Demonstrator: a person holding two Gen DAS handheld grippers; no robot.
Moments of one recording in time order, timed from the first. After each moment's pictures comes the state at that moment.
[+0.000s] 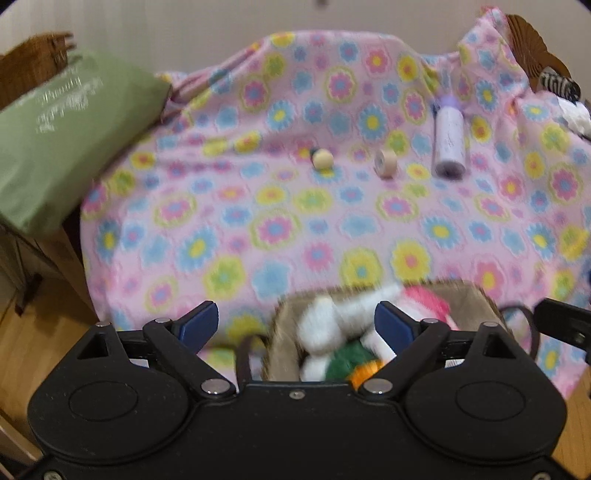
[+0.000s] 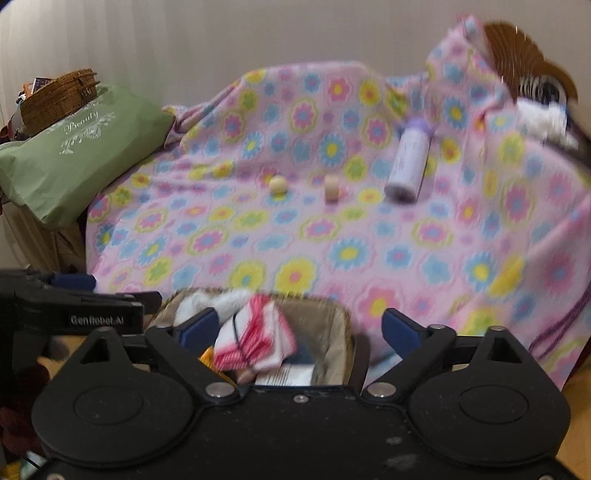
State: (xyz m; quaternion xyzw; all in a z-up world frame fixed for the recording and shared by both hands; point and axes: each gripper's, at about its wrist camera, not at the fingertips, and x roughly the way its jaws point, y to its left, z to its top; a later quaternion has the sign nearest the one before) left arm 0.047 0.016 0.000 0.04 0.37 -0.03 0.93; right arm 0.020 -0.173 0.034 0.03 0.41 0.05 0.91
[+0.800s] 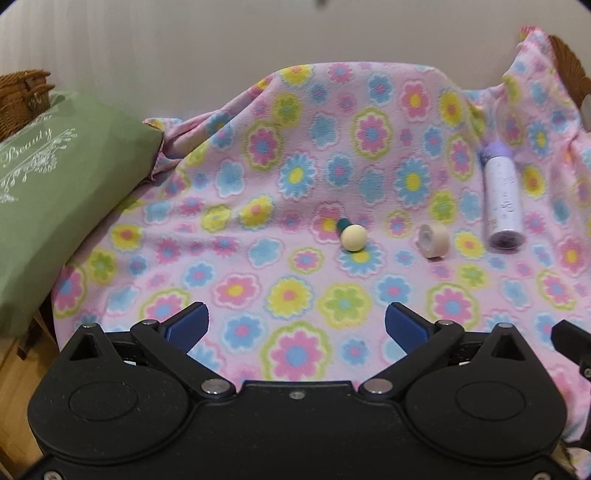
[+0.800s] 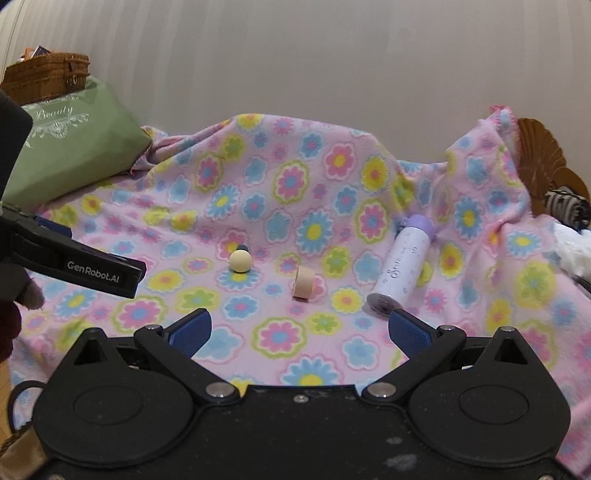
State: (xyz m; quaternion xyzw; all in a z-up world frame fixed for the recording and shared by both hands) left arm 0.177 0.013 -0.011 0.06 0.31 0.00 0.95; right arm 0.145 -0.156 -0.009 -0.09 0.33 0.04 0.94
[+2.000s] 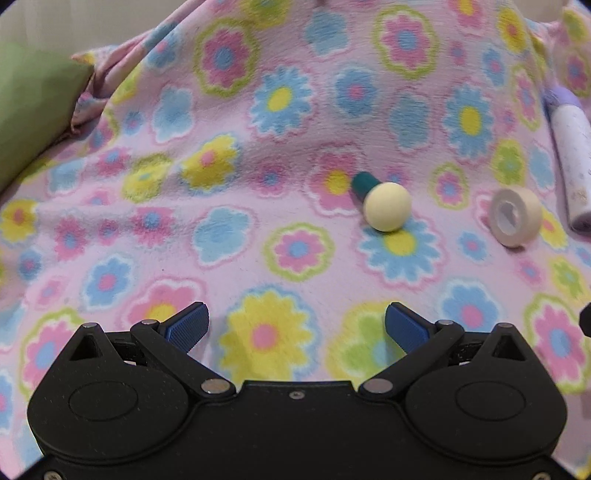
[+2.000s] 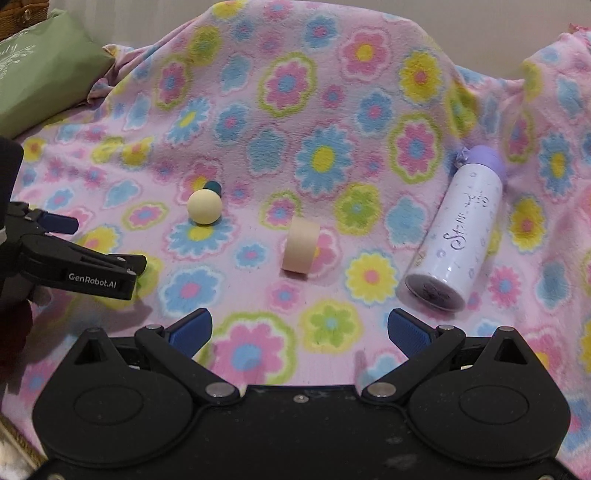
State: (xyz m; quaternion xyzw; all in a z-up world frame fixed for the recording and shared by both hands) left arm 0.321 0.013 -0.115 0.04 0.38 -0.02 0.92; right arm 0.296 -0.166 -0.118 -0.08 0.45 0.05 0.89
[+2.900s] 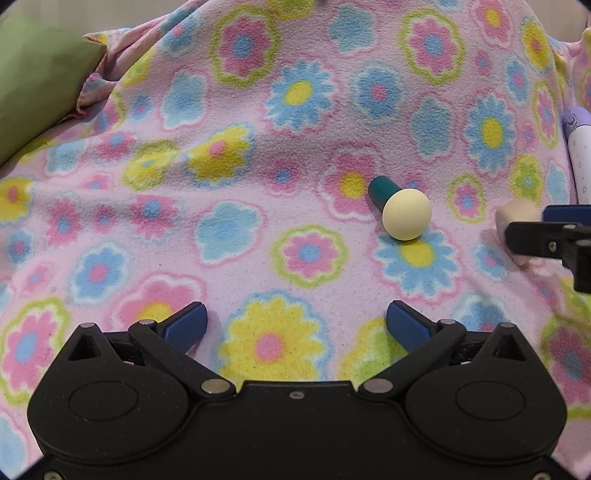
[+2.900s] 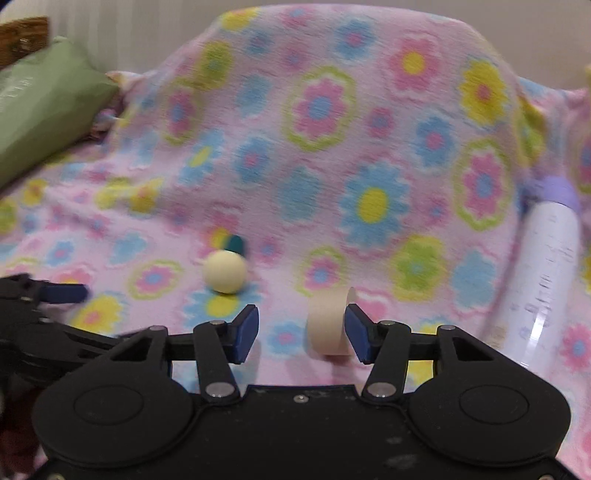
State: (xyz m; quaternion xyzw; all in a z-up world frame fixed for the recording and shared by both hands) left arm 0.327 0.018 -0.120 0.02 0.37 -0.02 0.93; right arm 0.360 -0.137 -0.135 -0.02 0.42 0.14 0.90
